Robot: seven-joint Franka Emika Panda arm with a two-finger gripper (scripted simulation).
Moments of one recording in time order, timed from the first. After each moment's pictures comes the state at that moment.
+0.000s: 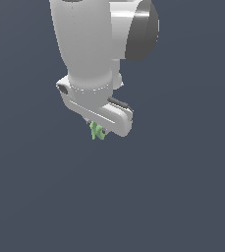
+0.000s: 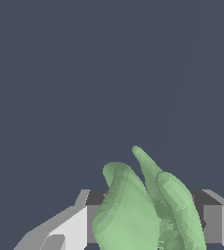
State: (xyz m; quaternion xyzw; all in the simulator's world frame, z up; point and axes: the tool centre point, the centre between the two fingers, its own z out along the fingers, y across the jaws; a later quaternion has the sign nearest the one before) arm 0.064 -0.043 0.304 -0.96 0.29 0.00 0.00
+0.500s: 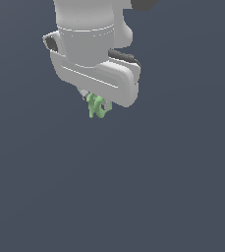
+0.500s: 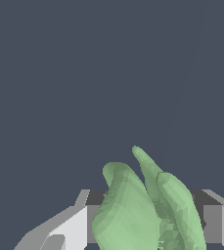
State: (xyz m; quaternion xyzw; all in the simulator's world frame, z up) arm 0.052 -0.040 0.389 -0.96 0.29 0.00 0.00
